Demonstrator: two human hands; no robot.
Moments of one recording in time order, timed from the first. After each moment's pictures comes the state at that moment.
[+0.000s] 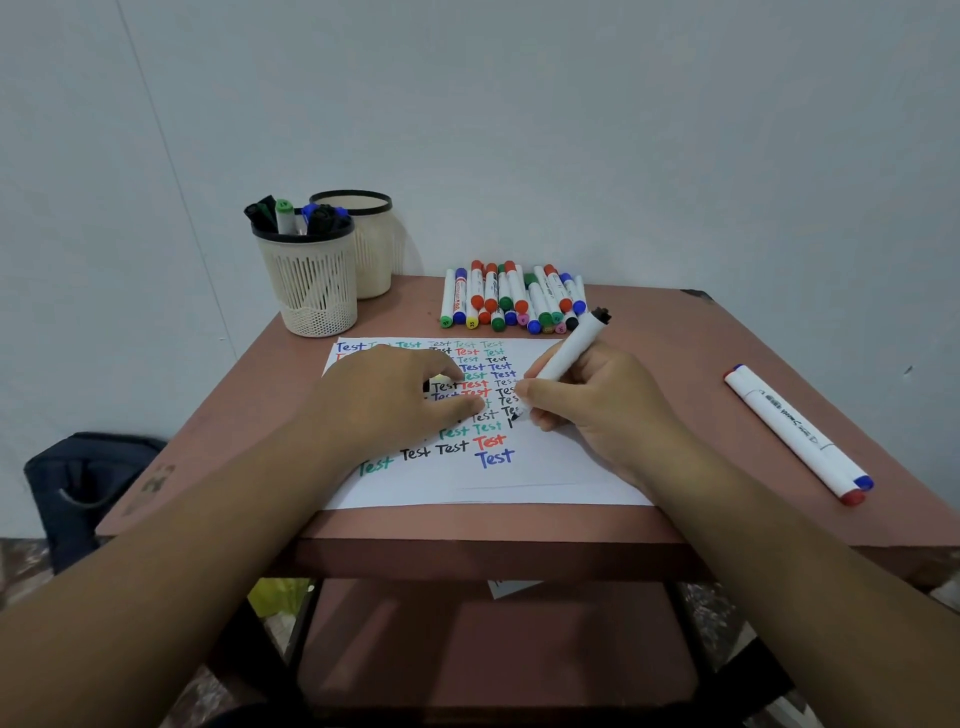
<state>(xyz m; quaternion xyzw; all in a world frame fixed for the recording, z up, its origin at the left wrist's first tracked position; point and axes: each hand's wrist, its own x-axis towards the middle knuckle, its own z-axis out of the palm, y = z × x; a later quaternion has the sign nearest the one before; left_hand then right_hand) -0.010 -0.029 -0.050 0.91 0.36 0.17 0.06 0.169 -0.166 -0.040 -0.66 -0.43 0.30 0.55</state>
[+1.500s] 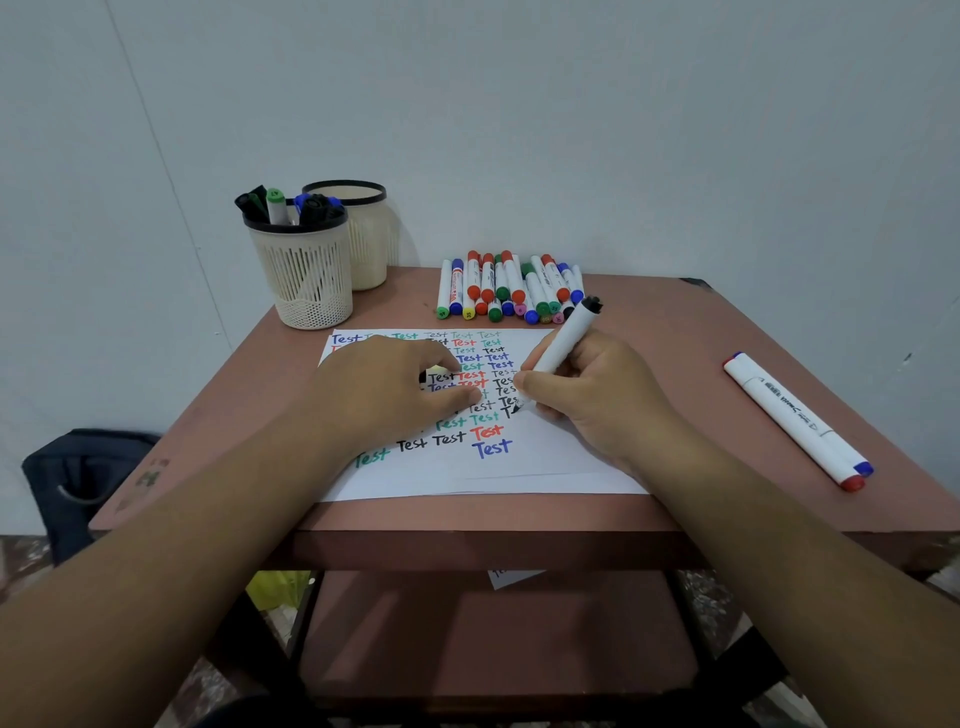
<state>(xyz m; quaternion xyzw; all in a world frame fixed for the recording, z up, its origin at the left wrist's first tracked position) -0.010 -0.030 -0.048 0.91 0.37 0.16 0.06 0.171 -0.162 -0.047 -0.66 -0.45 0.27 0.53</state>
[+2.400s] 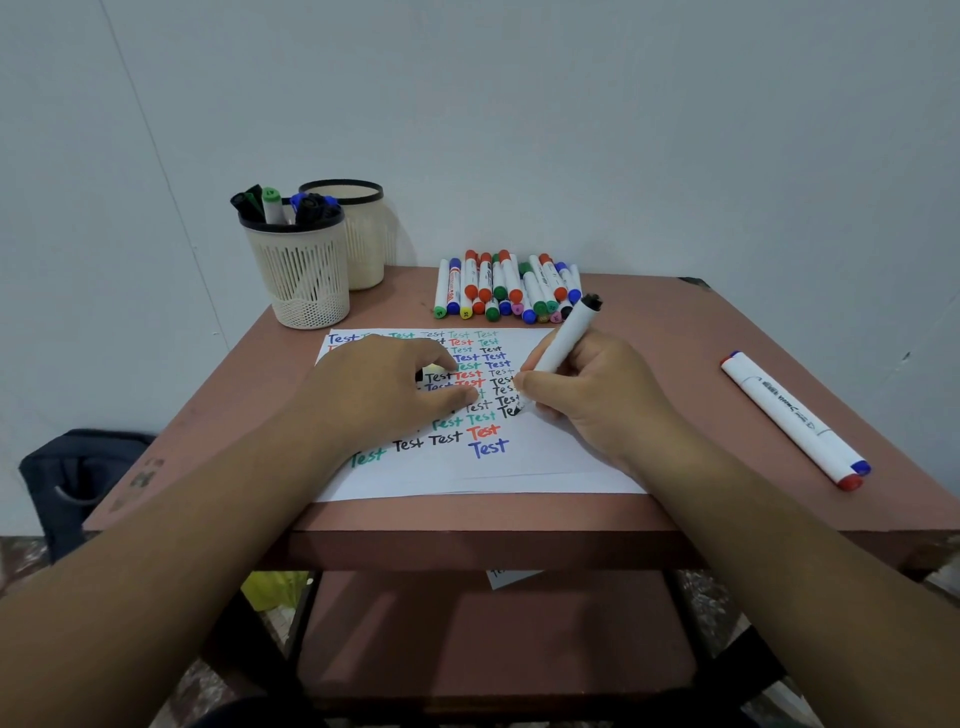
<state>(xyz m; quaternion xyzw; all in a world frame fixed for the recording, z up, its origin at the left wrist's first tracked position) -0.010 -0.030 -0.049 0.91 0.37 0.16 0.06 0.173 -0.165 -0.047 -0.67 -0.45 0.27 0.53</state>
